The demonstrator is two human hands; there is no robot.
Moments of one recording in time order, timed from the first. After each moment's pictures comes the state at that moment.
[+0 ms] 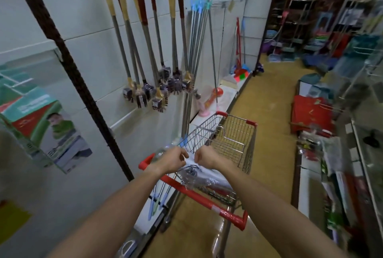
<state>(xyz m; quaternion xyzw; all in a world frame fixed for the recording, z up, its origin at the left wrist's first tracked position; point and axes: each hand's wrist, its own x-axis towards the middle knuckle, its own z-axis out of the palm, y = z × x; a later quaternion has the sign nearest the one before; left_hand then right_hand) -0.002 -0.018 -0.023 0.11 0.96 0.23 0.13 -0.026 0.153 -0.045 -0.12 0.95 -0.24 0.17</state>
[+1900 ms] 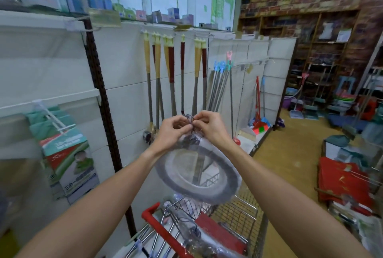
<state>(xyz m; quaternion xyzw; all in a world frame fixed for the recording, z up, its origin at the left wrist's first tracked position) -0.060 -0.036 0.182 0.15 0.78 0.57 -0.21 -0.092 0.123 0.200 -0.23 0.80 -0.55 -0.10</state>
